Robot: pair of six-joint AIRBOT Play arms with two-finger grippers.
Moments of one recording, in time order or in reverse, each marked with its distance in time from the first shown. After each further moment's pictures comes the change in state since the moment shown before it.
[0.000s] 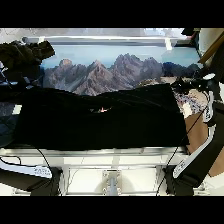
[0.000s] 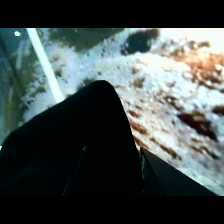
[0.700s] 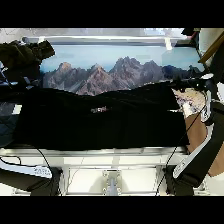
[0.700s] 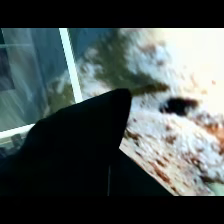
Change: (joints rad) left arm 0.000 -0.002 0.002 0.000 0.006 0.000; right arm 0.010 -0.022 0.074 0.126 0.035 -0.111
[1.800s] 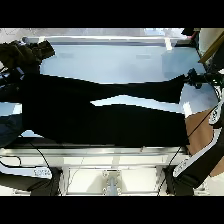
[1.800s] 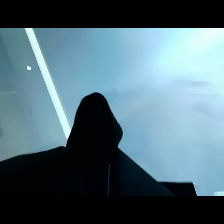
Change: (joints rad) left arm -0.030 0.058 0.000 -0.038 0.231 0.000; right arm -0.064 0.109 0.014 -0.146 0.006 0.211
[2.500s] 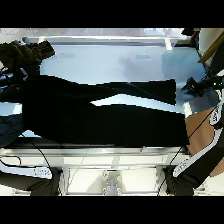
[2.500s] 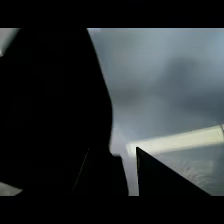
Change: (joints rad) left arm -0.013 -0.012 0.000 -0.004 -0.024 0.000; right arm -0.007 0.021 -0.053 -0.233 0.184 0.031
